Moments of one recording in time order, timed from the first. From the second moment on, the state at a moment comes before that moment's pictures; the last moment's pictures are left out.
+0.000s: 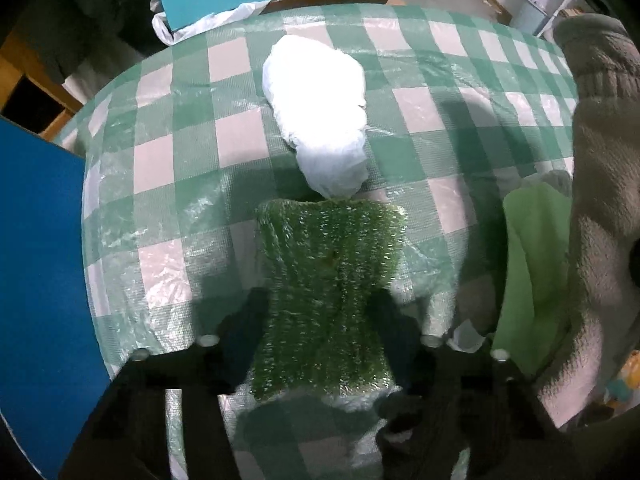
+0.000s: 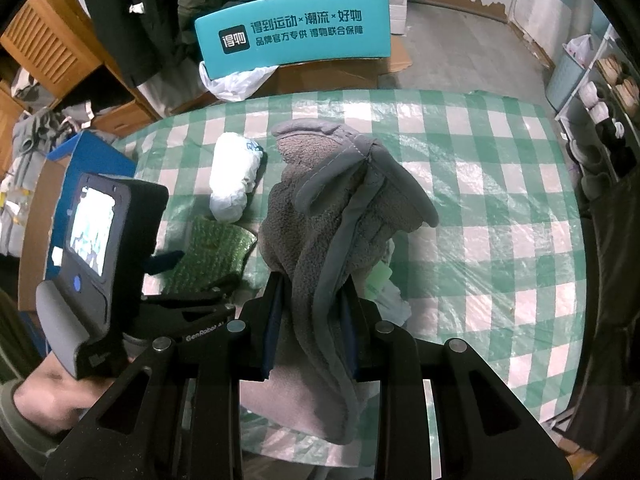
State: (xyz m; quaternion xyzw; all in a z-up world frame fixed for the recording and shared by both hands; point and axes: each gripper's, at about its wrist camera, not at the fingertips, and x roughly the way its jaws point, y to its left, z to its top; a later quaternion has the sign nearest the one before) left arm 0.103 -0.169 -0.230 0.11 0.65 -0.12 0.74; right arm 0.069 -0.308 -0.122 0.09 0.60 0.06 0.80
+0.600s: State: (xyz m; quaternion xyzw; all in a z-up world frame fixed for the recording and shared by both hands) left arm 0.087 -0.166 -0.172 0.09 0.61 -0.17 0.77; right arm 0.065 -0.299 -0.102 0.08 0.58 0.07 0.81
